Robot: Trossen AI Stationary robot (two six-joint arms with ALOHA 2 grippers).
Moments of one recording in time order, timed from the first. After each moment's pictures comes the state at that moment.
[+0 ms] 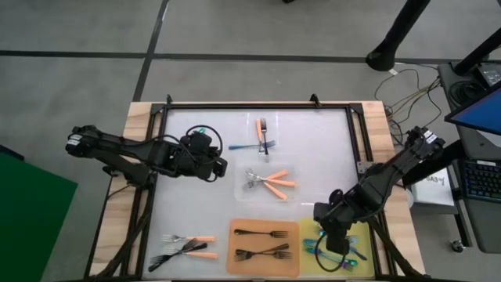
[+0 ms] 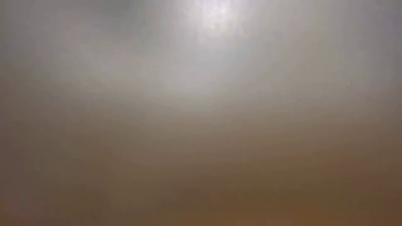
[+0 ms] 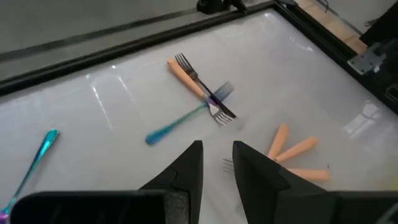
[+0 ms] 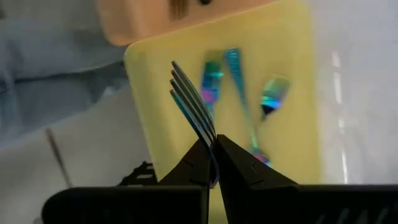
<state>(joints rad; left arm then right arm) -0.23 1.31 1.23 -0.89 -0.72 -1.05 0.65 1.42 1.29 -1.06 -0.21 0.96</state>
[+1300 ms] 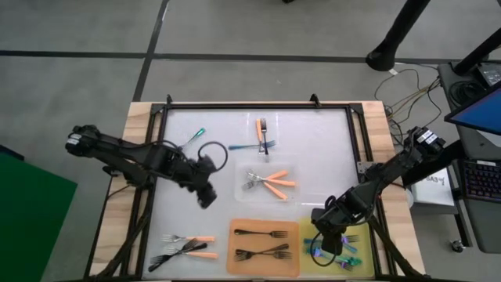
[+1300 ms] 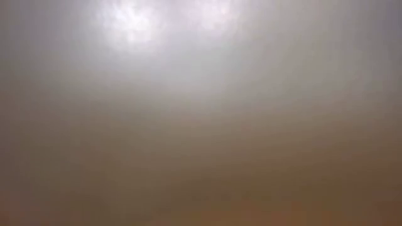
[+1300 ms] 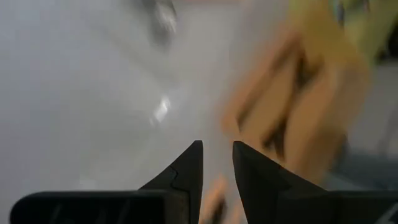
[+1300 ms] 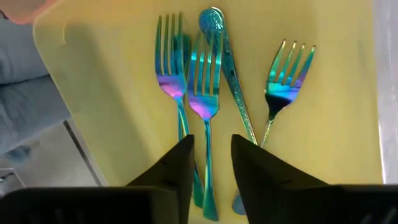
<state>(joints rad) -0.29 1.30 1.23 -0.97 -0.02 -0.96 0.65 1.42 0.90 -0.65 -0.32 1.08</state>
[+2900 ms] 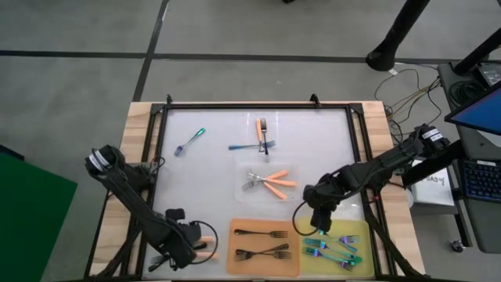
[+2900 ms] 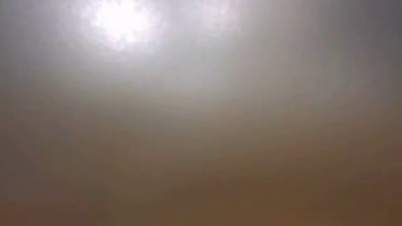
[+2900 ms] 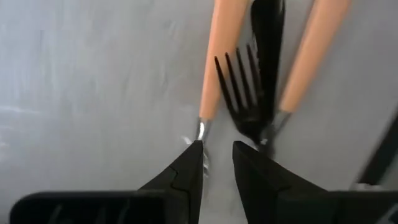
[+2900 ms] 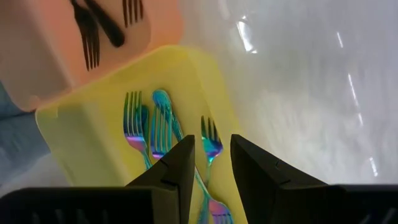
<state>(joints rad) -0.85 1.71 1.13 -0.97 0.04 -1.03 0.39 1.36 0.94 -0.81 -0.29 0.87</state>
